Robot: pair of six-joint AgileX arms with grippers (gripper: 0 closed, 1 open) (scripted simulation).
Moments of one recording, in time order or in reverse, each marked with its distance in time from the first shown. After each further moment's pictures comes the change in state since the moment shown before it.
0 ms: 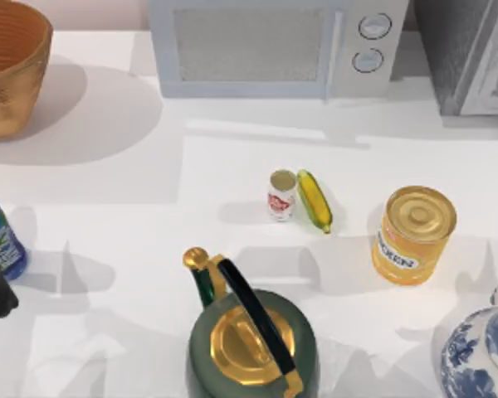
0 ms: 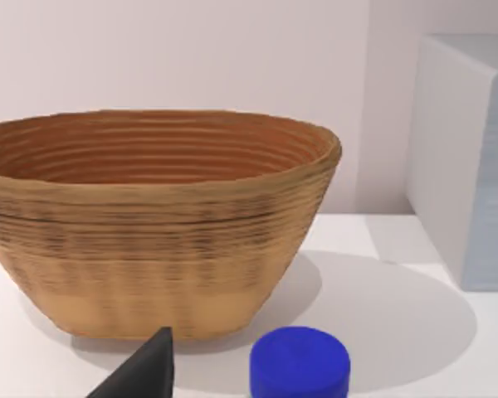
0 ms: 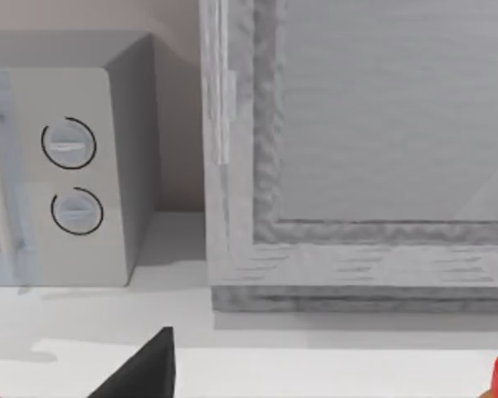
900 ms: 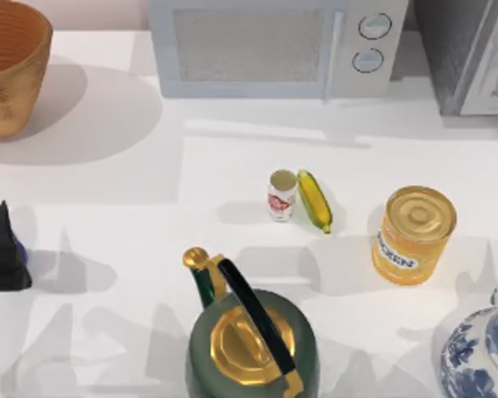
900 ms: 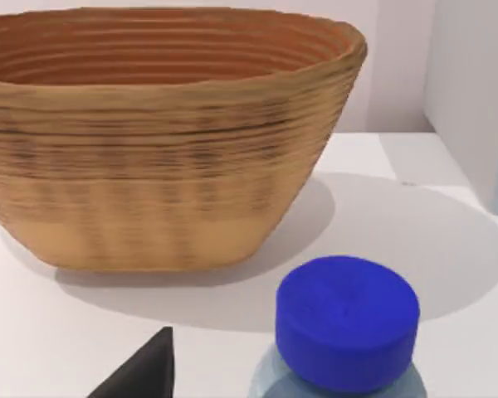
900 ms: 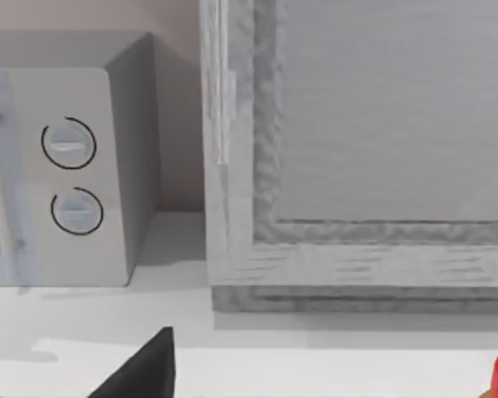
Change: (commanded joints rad) left arm 0.064 0.773 -0.040 0.692 0.079 0.025; right arm 0.000 0.000 0.000 0.000 0.000 0.000
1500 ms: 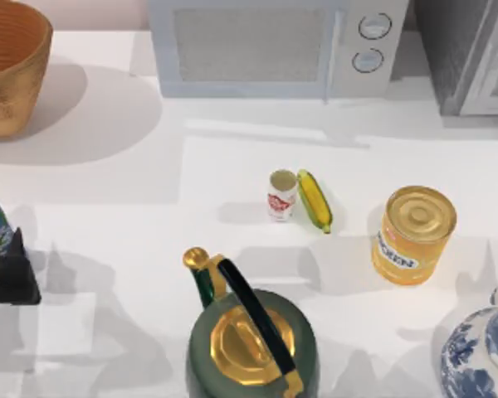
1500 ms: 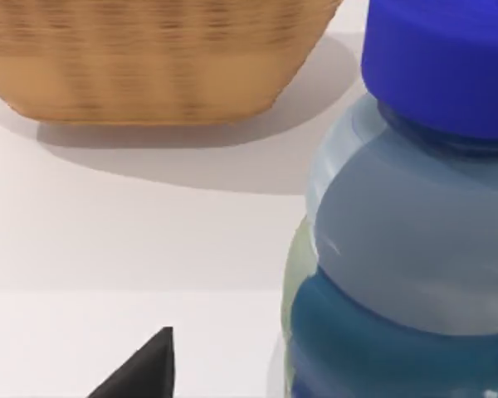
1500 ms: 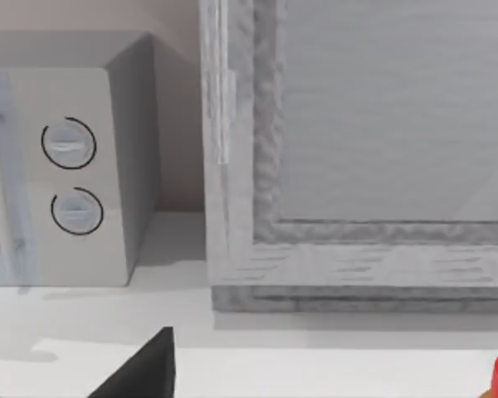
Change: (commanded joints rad) left arm 0.070 0.767 -0.048 0.652 0.079 0.028; right arm 0.000 0.000 0.000 0.000 0.000 0.000
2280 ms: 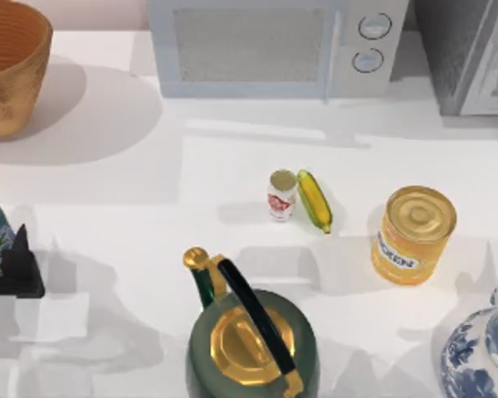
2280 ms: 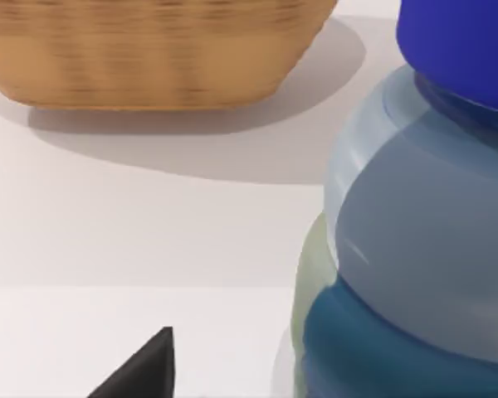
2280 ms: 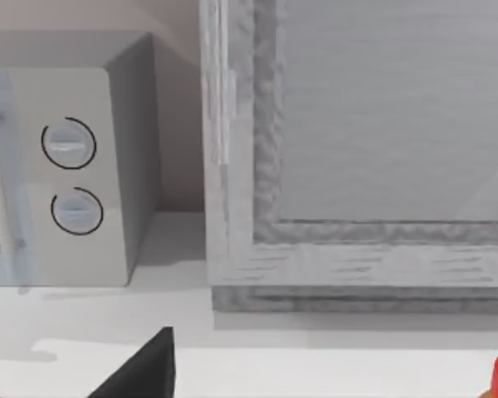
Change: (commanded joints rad) left arm -0.019 0.143 0.084 0.056 -0.013 -0.006; right arm 0.000 0.000 0.000 0.000 0.000 0.000
